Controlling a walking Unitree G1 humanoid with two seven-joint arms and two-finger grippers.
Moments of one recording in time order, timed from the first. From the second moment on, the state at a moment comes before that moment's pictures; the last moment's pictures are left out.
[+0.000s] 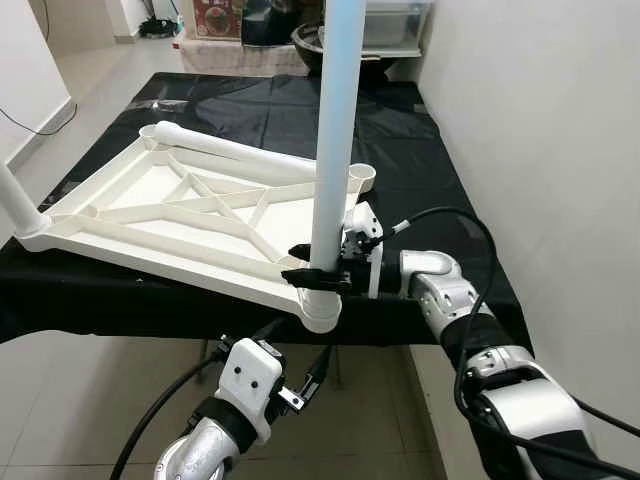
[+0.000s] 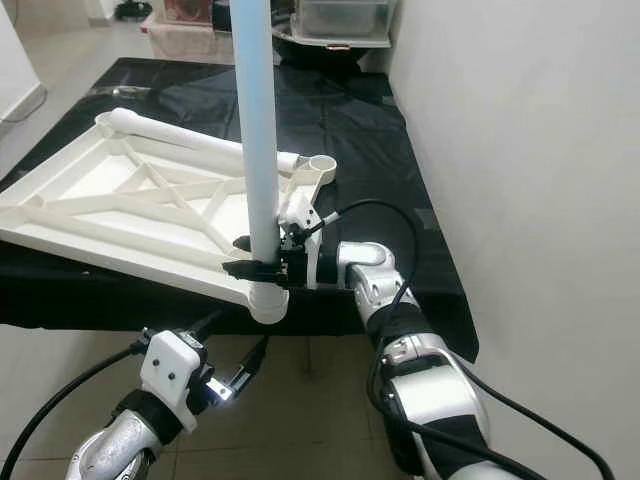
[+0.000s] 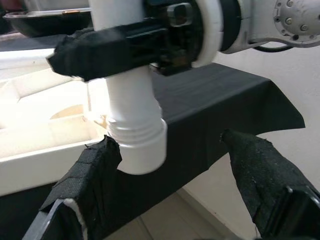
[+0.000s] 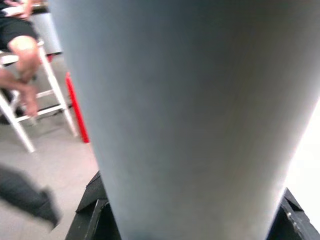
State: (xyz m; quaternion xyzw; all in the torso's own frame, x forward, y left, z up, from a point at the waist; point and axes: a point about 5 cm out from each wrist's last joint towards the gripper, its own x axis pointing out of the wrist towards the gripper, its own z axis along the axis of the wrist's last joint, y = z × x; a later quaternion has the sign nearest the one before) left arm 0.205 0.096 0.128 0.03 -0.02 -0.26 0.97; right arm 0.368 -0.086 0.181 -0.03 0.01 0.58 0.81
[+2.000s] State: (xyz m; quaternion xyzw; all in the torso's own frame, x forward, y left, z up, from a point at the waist) left arm 0.209 0.094 0.124 0.03 -0.02 -0.26 0.96; right arm 0.368 -0.090 0.186 0.01 0.04 0.62 0.79
